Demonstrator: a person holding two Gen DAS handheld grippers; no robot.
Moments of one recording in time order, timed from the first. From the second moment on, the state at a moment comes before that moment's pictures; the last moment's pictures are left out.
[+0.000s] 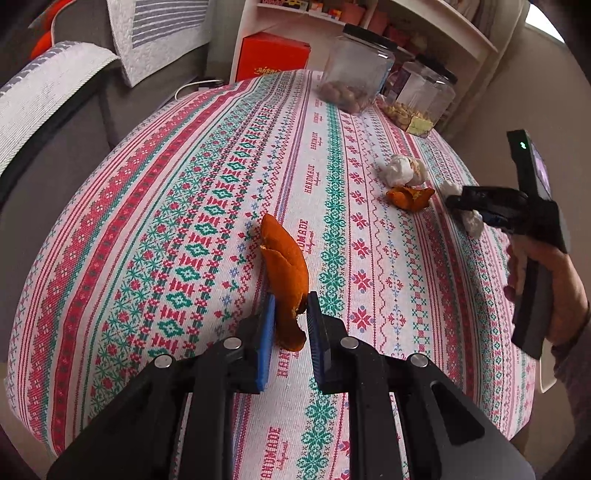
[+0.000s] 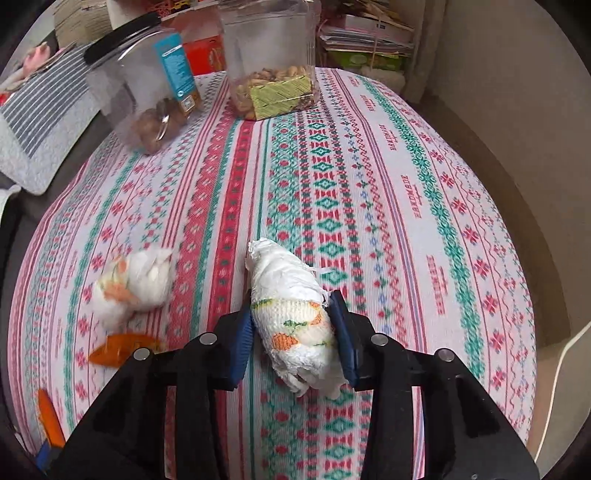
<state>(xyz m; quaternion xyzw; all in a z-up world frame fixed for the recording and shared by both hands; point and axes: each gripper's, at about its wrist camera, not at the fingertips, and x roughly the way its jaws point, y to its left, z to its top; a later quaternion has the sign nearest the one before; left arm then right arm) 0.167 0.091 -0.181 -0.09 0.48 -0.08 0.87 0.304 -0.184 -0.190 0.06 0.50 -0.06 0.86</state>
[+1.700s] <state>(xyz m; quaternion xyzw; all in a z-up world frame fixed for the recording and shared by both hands) 0.084 -0.187 -0.085 0.06 0.41 -0.28 0.87 0.003 -0.444 -0.146 0.24 0.38 -0.27 0.85</state>
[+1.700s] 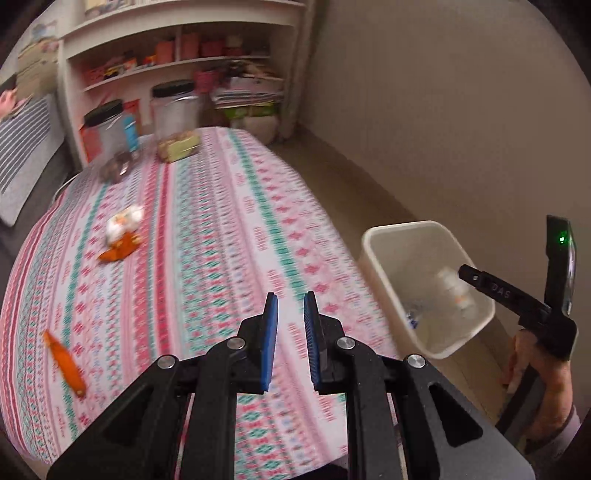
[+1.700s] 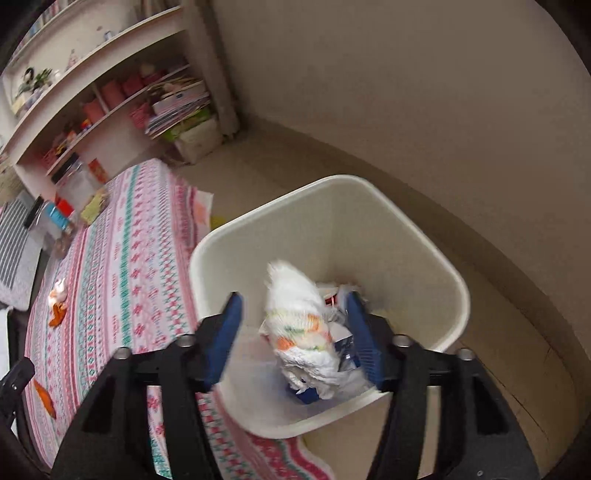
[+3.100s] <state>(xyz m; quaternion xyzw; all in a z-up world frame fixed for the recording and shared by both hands) 0.181 0.015 -0.186 -0.09 0.54 0.08 0.84 -0.001 -0.386 -0.137 0.21 0.40 -0.22 0.87</state>
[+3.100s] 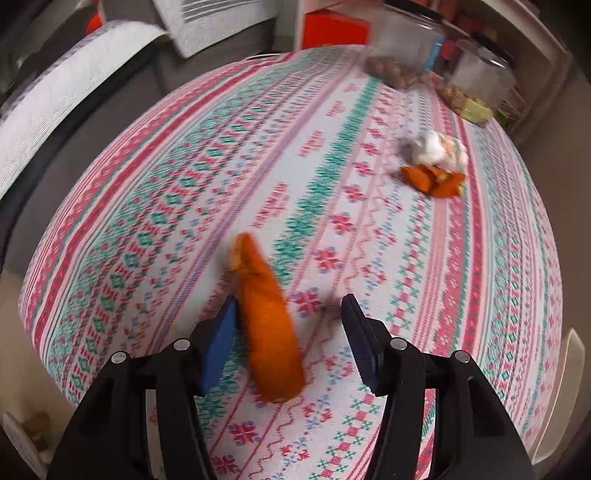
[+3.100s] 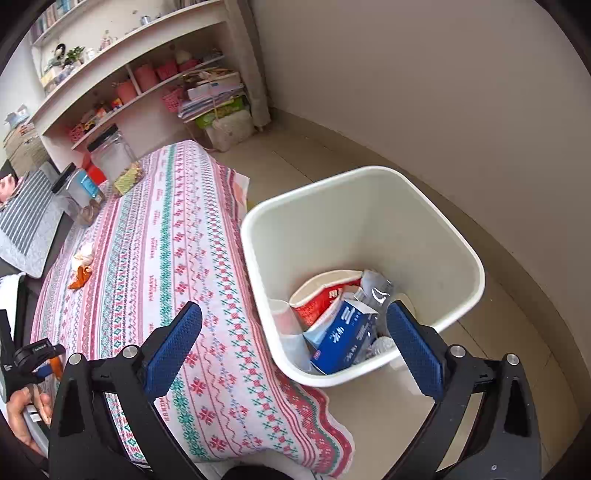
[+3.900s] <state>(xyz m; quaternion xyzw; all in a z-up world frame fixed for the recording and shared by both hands) 0.120 -0.269 -0.101 -0.03 0.49 -0.33 0.81 -0.080 -0.464 -0.144 0.26 0.38 -0.32 0.83</state>
